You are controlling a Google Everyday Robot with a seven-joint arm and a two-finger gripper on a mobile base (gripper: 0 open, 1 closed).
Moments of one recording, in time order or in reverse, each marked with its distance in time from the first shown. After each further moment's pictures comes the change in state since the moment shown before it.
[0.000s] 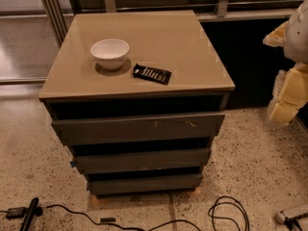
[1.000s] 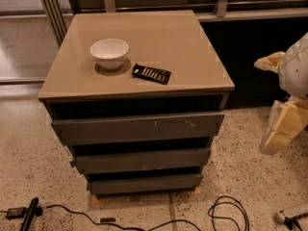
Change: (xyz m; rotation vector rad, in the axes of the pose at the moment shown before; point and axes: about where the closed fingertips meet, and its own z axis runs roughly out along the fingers) arm 0.004 0.027 0.037 -0.016 -0.112 -0.050
